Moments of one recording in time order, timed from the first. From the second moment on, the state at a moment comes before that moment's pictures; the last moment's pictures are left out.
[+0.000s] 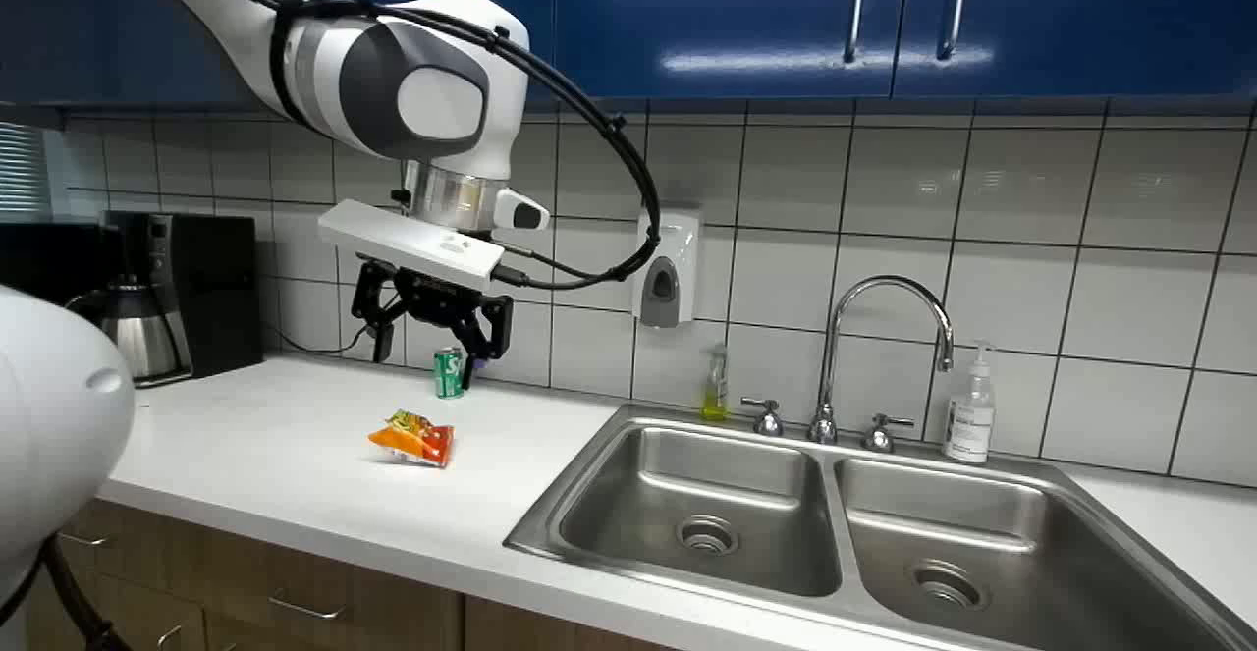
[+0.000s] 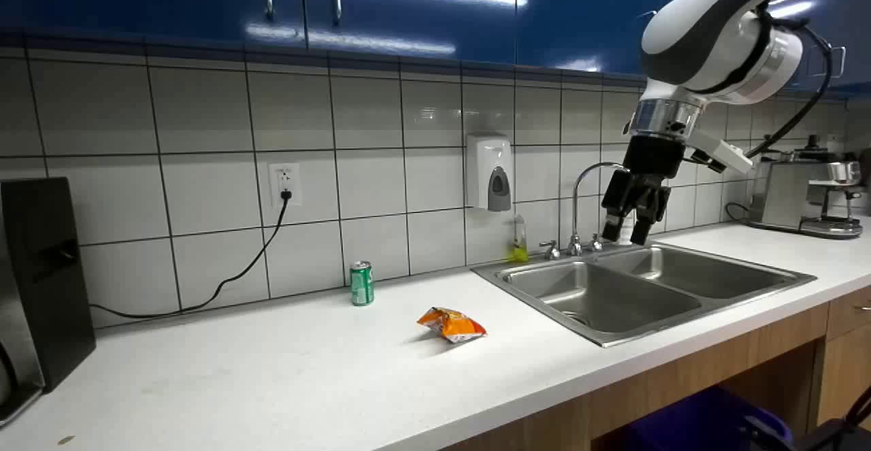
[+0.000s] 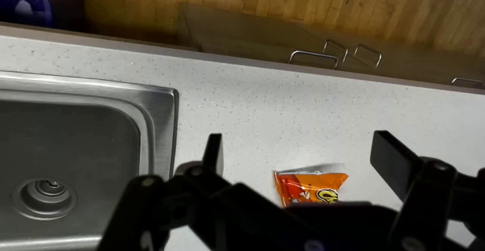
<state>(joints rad) 0.11 -0.68 -0.33 -2.77 0.09 2.20 -0.48</state>
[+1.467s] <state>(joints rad) 0.25 -0.53 -0.23 -2.78 0.25 2.35 -0.48</state>
